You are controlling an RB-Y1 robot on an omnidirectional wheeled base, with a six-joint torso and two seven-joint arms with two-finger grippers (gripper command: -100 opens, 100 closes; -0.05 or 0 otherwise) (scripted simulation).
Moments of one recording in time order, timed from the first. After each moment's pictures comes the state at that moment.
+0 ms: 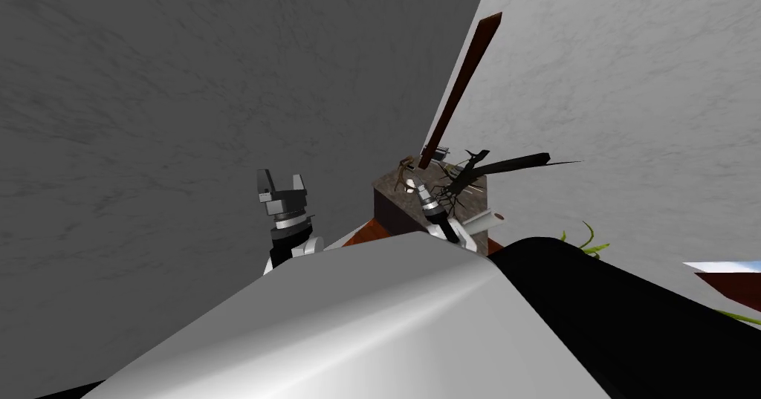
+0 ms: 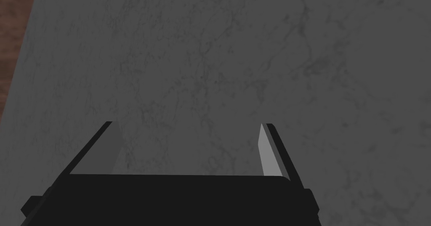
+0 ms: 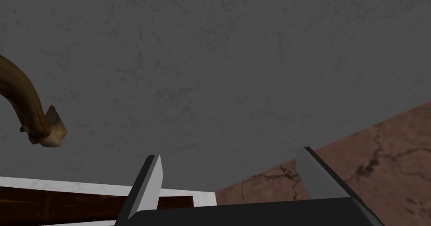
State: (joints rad) left arm 0.47 -0.03 -0.07 -2.24 -0.05 -0.59 0.08; right arm 0.54 -0.41 -0.03 -2.18 0.13 -0.45 0.09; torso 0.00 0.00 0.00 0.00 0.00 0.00
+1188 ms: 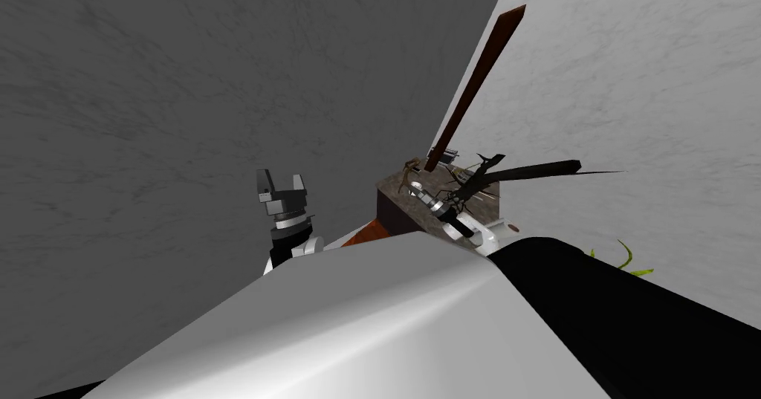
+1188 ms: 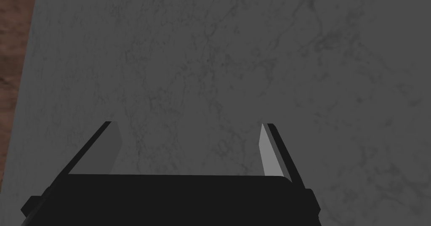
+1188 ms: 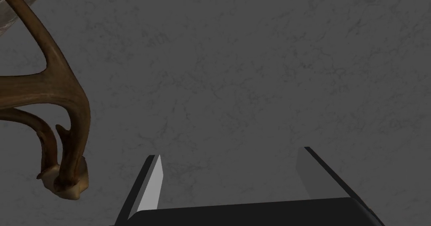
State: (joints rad) left arm 0.47 -0.03 -0.07 -2.24 -0.05 -0.59 0.08; right arm 0.56 -0.80 -0.05 -2.03 0.19 -0.48 0.05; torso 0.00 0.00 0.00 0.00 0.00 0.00
